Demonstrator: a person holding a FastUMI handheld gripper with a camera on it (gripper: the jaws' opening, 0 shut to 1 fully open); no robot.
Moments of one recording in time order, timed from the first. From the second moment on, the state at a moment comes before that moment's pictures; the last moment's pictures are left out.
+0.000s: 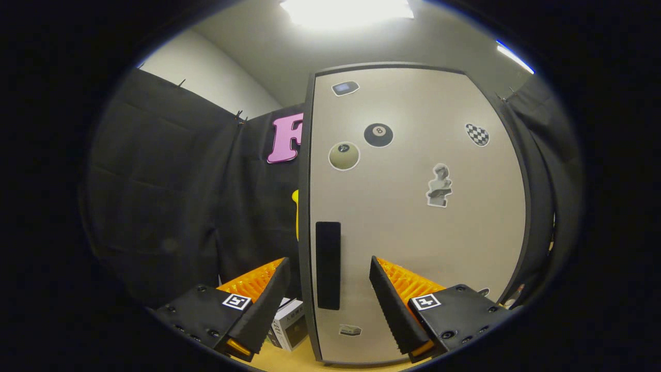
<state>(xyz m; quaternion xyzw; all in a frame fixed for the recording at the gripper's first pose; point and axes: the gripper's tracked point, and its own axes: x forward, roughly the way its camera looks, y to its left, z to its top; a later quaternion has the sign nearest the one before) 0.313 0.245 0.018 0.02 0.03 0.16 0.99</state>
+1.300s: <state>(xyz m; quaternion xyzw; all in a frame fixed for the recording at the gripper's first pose) 0.334 0.257 -0.014 0.02 0.08 0.18 0.98</state>
